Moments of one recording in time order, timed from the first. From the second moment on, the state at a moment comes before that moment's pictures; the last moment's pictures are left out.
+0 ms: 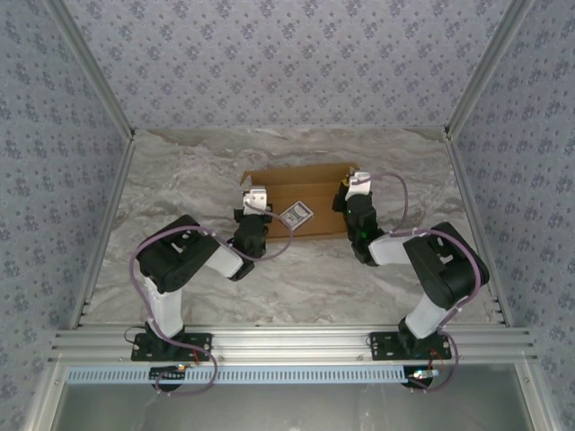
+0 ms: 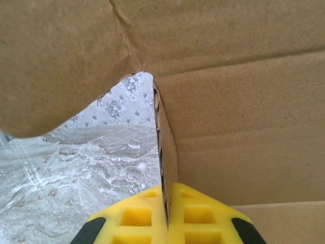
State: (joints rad) left arm -0.80 1.90 0.62 1.30 -0.88 0.09; right arm 0.49 1.65 0.57 0.91 0.45 0.17
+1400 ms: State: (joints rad) left arm -0.89 1.88 0.49 1.41 -0.98 0.10; right arm 0.58 1.48 0.41 0.74 0.57 0.19
